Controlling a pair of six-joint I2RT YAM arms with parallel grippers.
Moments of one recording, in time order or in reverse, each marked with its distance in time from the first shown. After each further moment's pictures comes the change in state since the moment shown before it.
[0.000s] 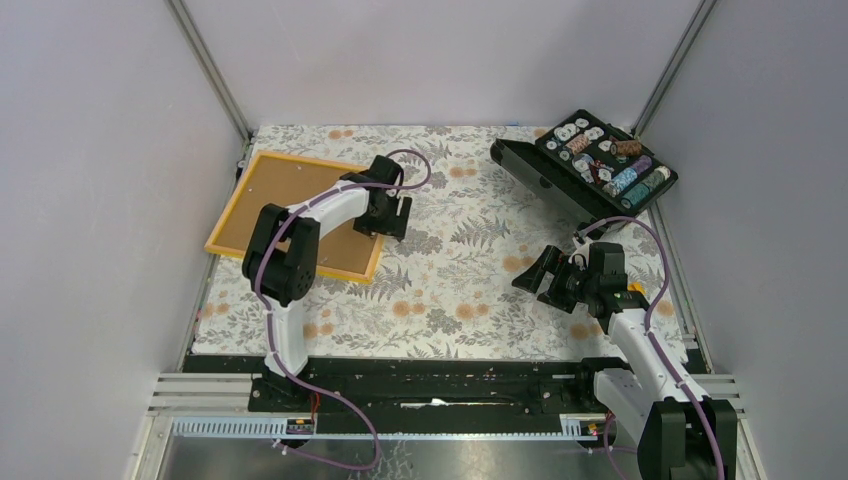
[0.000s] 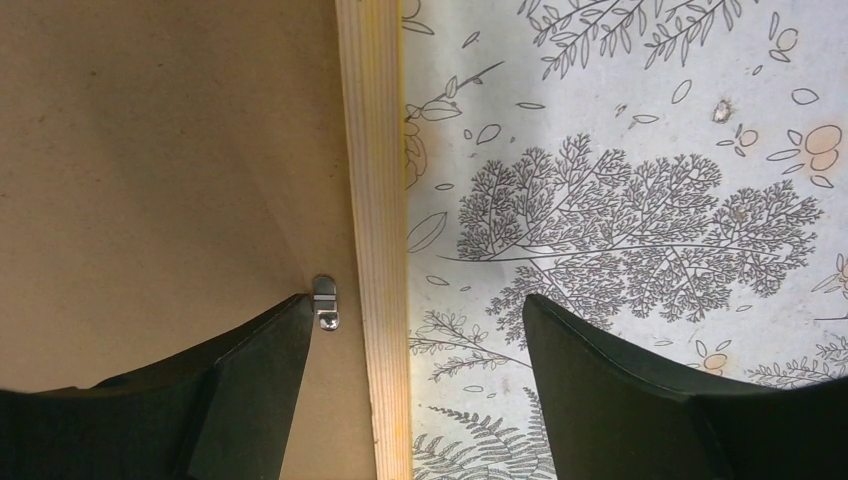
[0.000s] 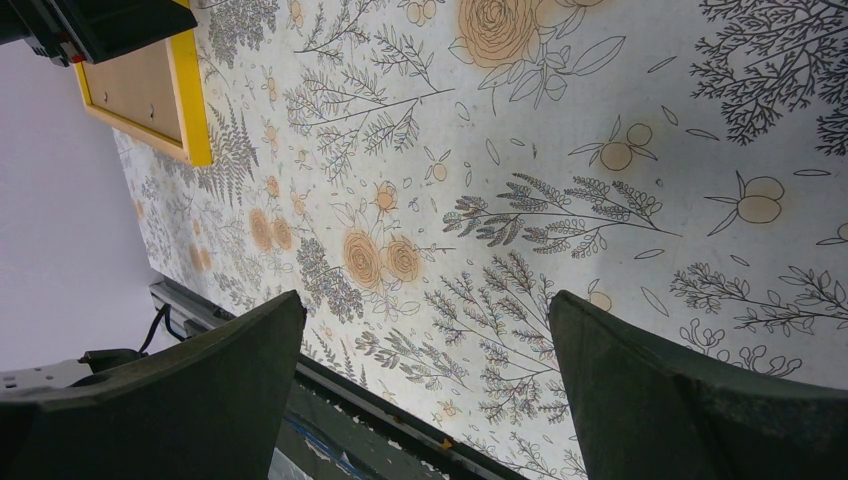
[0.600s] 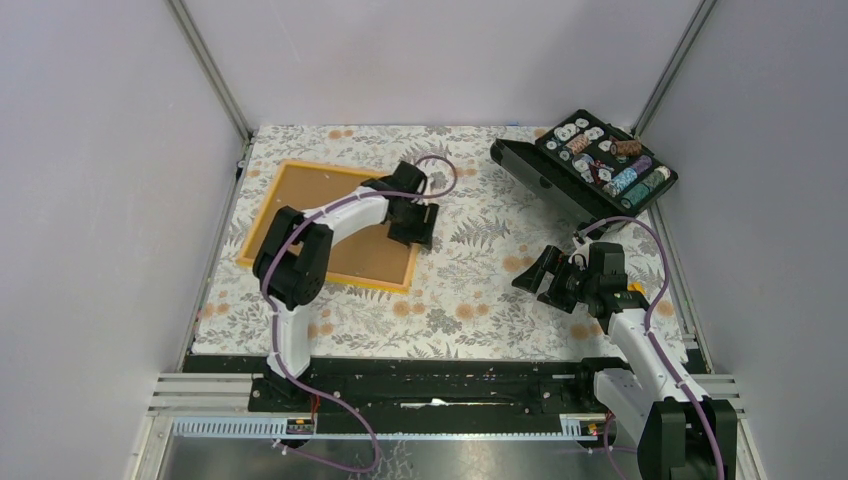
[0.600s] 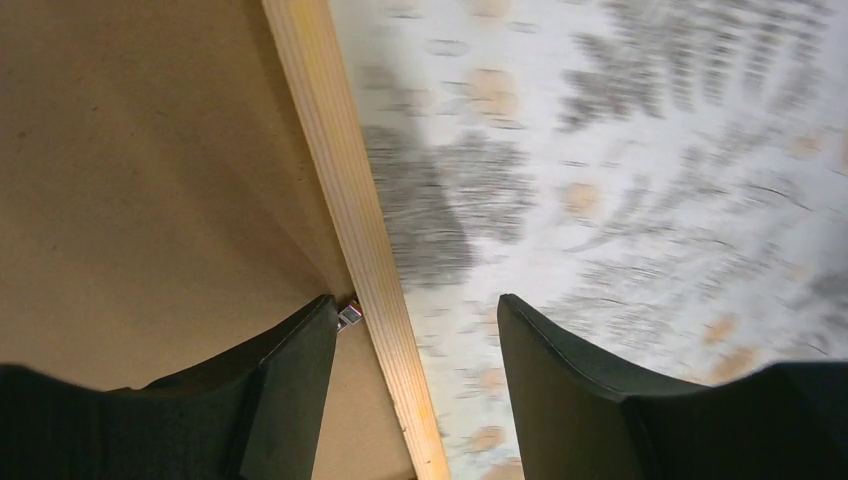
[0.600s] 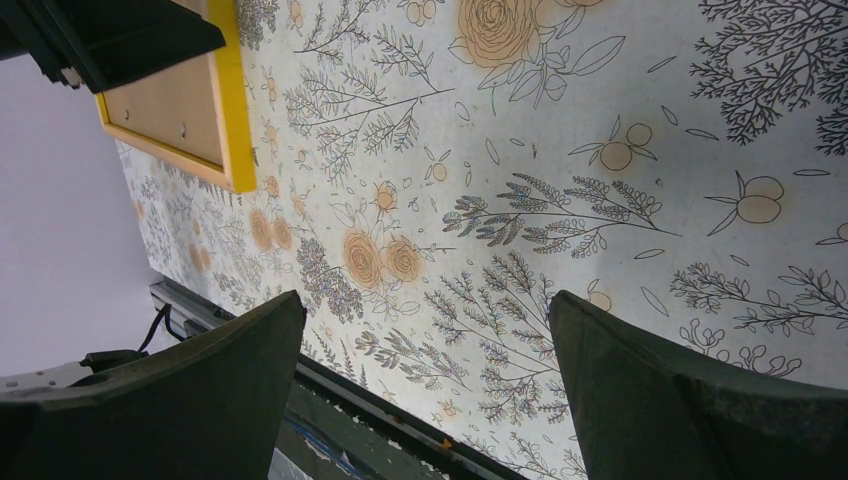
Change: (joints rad) left arm -0.087 0.018 0.014 0.042 0.196 -0.043; right arm 0.000 0.000 0.000 0.000 0.000 0.000
